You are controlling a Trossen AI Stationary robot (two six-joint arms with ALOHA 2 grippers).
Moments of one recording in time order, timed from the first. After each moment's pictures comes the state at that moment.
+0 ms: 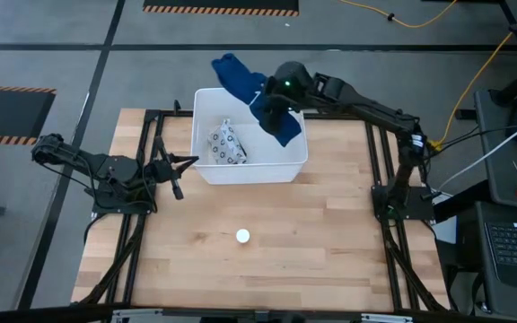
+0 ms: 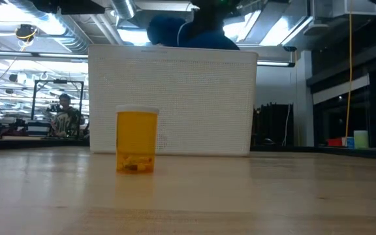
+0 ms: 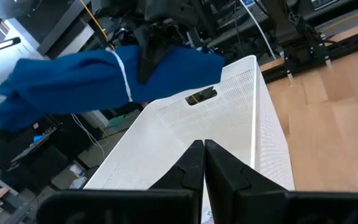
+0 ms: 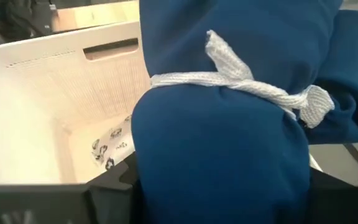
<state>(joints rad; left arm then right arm) -0.34 0.53 0.51 -0.09 -0.82 0.46 -0.39 1.83 1.97 -0.78 0.05 -0.10</state>
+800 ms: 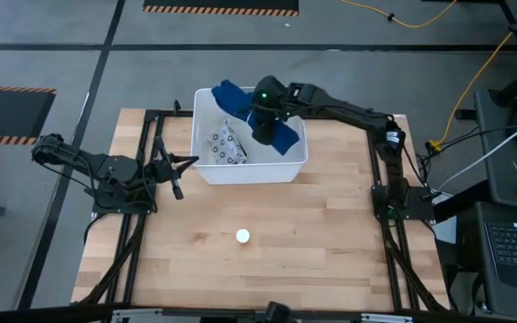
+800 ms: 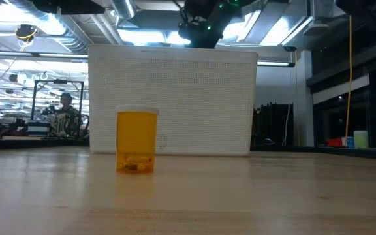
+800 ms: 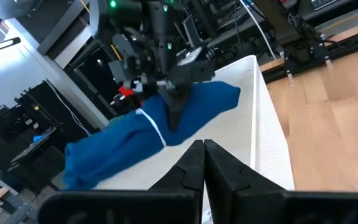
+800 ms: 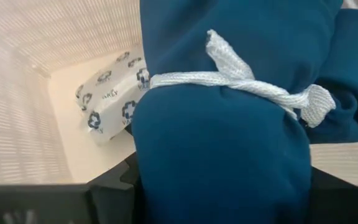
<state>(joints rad) -0.34 0.53 0.51 -0.09 -0.82 0.46 -0.40 2.02 2.03 -0.91 0.05 -0.11</state>
